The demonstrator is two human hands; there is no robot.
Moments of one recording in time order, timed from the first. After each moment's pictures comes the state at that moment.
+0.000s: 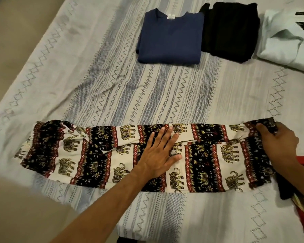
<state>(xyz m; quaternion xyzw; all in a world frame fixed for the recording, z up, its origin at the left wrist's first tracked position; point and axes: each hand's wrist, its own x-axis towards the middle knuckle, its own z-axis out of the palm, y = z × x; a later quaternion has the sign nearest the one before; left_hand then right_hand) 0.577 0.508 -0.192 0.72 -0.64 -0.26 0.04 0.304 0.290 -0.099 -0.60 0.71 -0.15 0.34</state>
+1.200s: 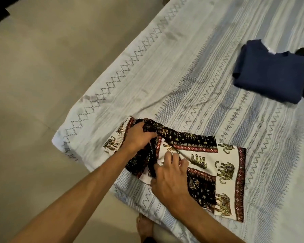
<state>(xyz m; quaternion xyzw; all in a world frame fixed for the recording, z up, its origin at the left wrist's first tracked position) 0.915 0.687 -0.135 0.80 -0.09 -0.46 0.37 0.745 0.672 -0.088 -0.90 0.27 0.32 0.11</state>
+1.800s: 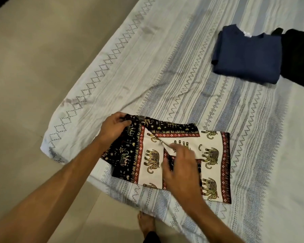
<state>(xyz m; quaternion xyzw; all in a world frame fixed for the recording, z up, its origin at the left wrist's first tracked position) 0.941 0.695 -0.146 0.82 -0.11 -0.40 0.40 0.676 0.643 -0.102 -0.84 0.45 -0.02 0.31</state>
